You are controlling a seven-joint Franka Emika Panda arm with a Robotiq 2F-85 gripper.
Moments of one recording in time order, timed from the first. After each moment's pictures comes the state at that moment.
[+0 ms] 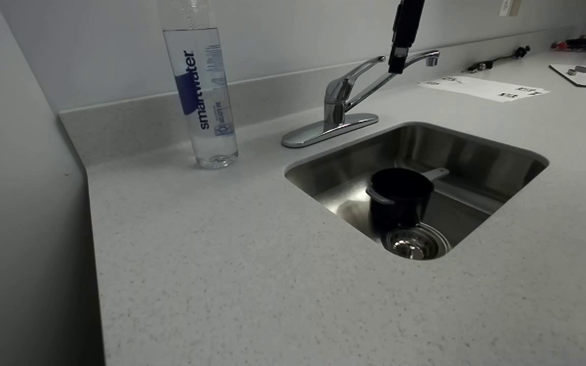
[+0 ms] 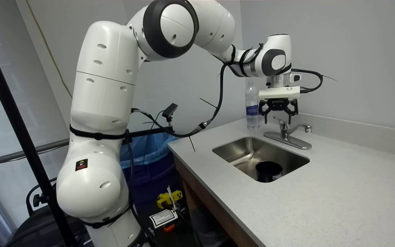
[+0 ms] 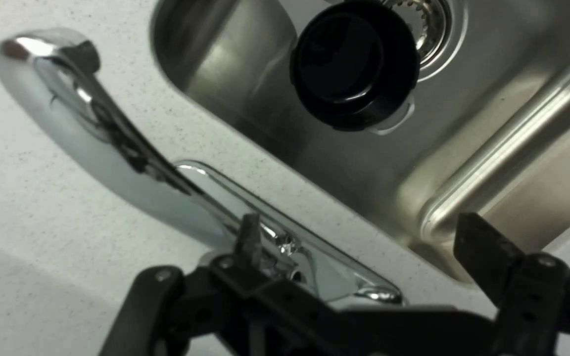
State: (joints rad) arm -0.04 0.42 0.14 -1.62 0.00 2.14 -0.52
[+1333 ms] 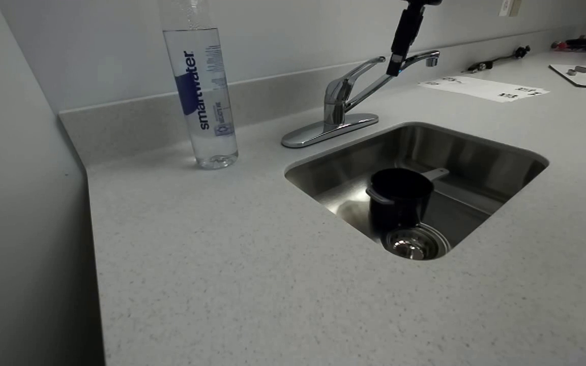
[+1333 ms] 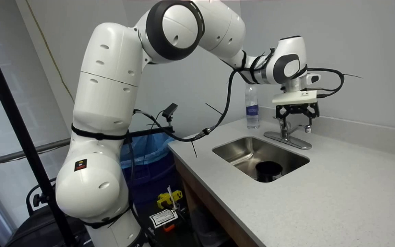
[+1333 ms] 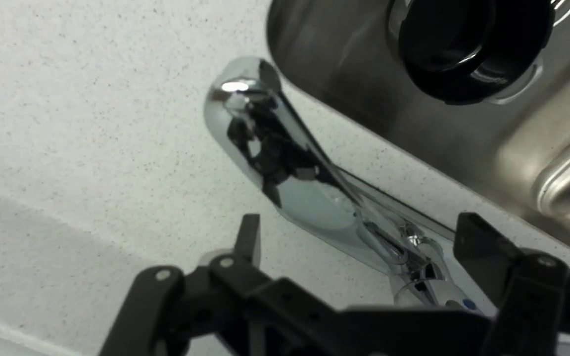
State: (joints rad) arm -0.05 0.46 0.06 -1.63 -0.01 2.31 -0.46
